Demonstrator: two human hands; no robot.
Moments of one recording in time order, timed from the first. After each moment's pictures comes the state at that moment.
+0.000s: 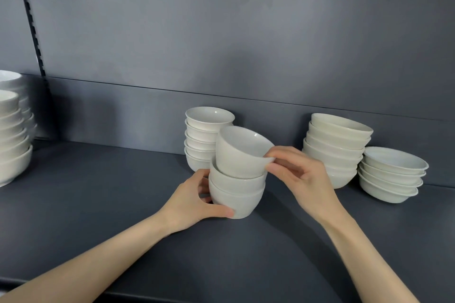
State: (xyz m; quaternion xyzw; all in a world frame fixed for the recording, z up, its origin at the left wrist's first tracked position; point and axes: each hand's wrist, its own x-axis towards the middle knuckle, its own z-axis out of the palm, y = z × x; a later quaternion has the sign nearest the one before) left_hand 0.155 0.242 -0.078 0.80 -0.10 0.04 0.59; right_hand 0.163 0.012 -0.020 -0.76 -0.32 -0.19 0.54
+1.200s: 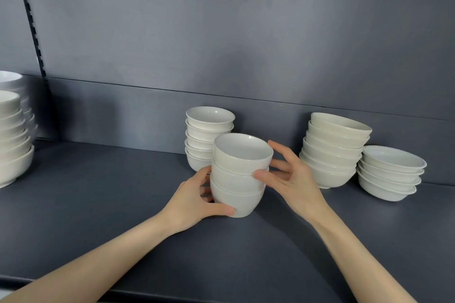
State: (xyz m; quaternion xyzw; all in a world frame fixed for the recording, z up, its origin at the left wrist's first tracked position) left_hand 0.153 0.240 -0.078 0.79 -0.12 0.05 0.60; right_hand 0.164 0.024 -0.028 -0.77 -0.20 -0.08 0.60
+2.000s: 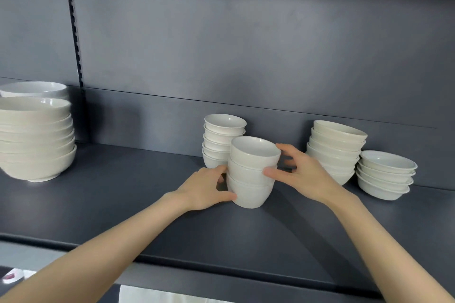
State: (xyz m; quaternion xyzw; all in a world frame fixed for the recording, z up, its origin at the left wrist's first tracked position) left_hand 0.134 0.256 -0.044 0.95 -0.14 0.05 0.29; right_hand 0.140 0.021 0.008 -0.90 -0.19 -0.08 0.37
